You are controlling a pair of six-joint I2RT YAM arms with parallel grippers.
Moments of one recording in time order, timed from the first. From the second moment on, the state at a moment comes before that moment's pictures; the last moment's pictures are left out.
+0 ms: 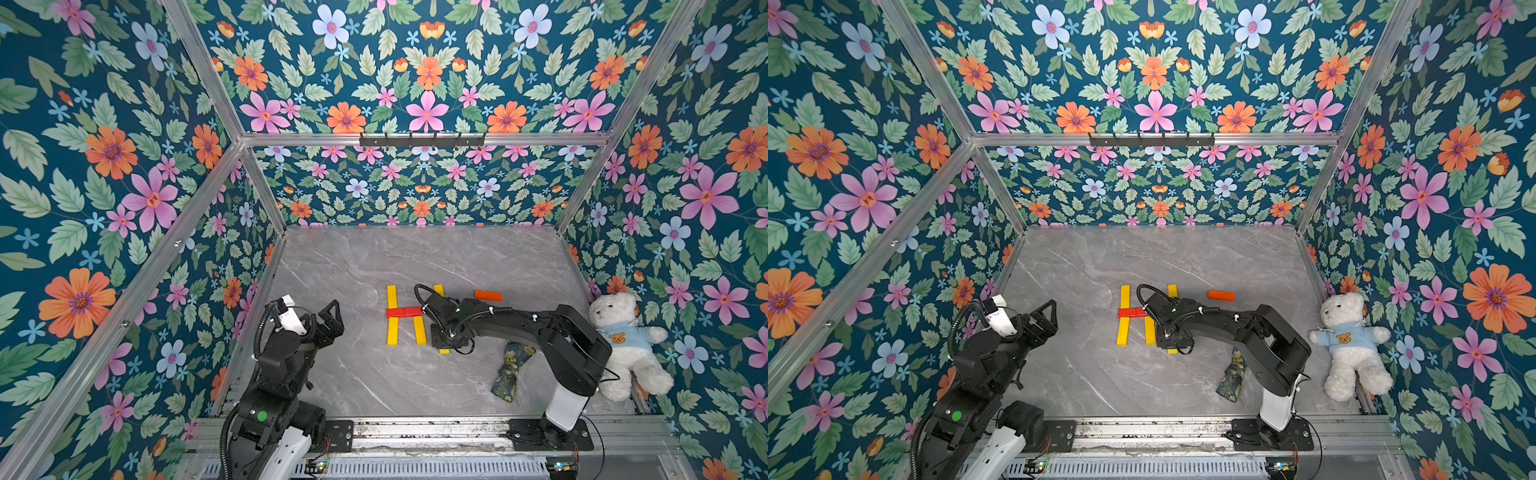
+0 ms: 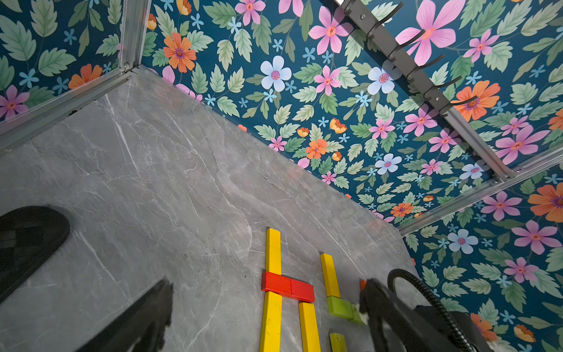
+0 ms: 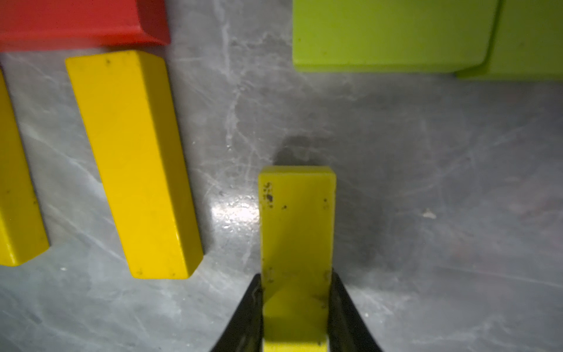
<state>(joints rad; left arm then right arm) -0.38 0.33 0.60 -0.52 -0.21 -0.67 0.83 1.79 1.11 -0.67 0.07 0.79</state>
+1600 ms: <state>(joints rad) -0.38 0.32 0.60 -0.52 -0.21 -0.67 0.75 1.82 1.12 -0.61 0.04 0.69</state>
